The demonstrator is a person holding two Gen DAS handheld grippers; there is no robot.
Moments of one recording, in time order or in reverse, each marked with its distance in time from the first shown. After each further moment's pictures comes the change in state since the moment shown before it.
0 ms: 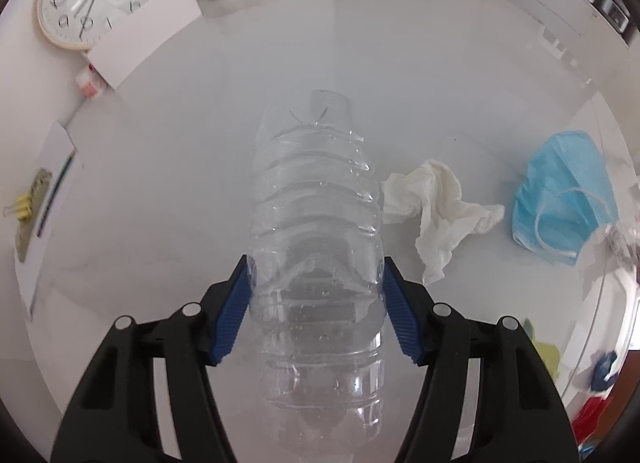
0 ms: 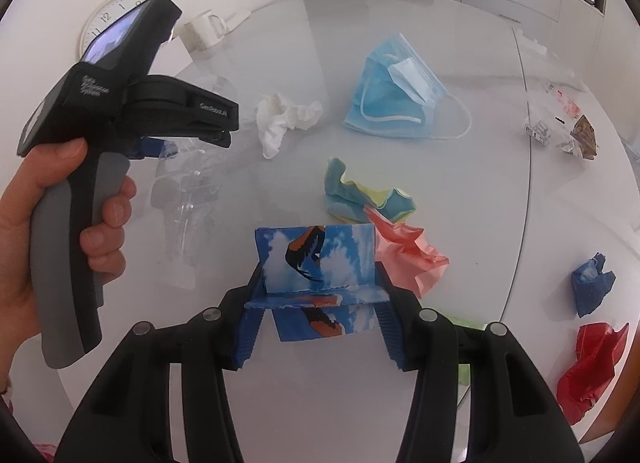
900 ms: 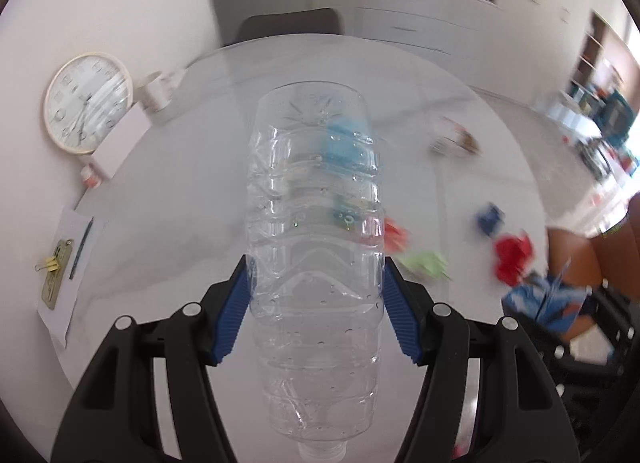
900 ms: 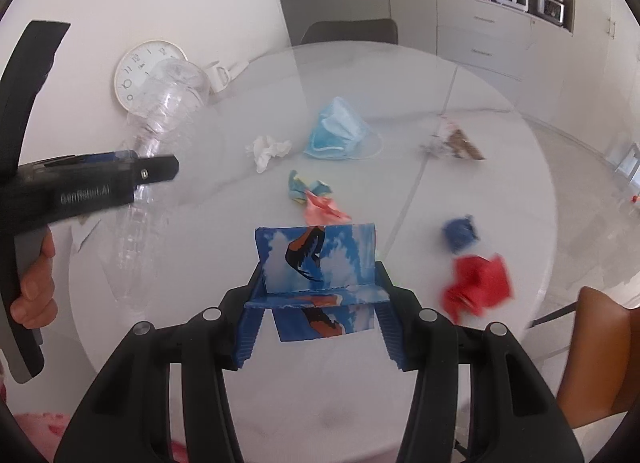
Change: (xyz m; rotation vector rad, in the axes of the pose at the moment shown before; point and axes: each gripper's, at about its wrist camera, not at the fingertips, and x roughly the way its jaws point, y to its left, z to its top) left arm -0.202 -0.035 -0.153 0.347 -0.260 -0.197; right arm -0.177 -0.056 -0.078 -0.006 -0.153 -0.047
